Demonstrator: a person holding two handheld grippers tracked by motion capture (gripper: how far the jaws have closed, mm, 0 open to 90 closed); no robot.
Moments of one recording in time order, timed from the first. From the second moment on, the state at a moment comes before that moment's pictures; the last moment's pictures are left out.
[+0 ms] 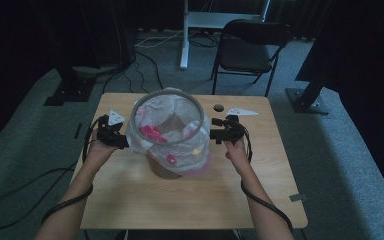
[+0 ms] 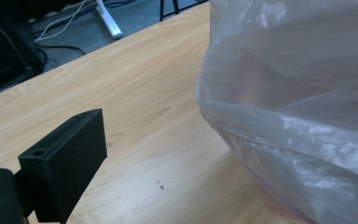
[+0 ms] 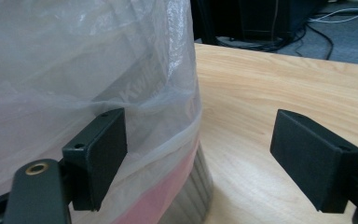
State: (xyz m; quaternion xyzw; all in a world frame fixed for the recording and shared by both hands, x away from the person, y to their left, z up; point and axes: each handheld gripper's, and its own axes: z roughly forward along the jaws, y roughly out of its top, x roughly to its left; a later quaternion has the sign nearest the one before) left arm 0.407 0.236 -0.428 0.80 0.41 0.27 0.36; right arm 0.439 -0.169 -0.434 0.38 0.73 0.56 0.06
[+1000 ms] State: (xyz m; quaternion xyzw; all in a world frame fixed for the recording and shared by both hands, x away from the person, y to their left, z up) left arm 0.437 0.237 -0.436 0.78 0.45 0.24 0.37; right arm 0.466 -0.148 -0.437 0.43 0.73 0.51 0.11
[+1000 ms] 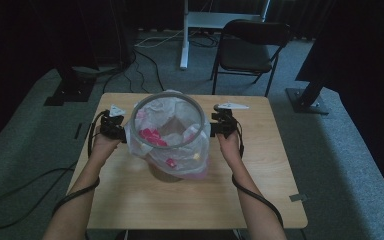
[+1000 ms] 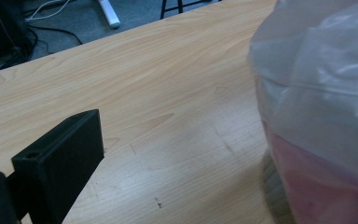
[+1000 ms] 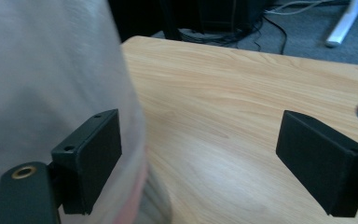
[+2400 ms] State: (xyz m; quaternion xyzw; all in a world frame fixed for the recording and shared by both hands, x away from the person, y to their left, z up) left arm 0.384 0.256 -0.439 0.82 0.39 0.19 0.37; right arm 0.395 -0.137 -0.438 0.40 0.74 0.53 0.08
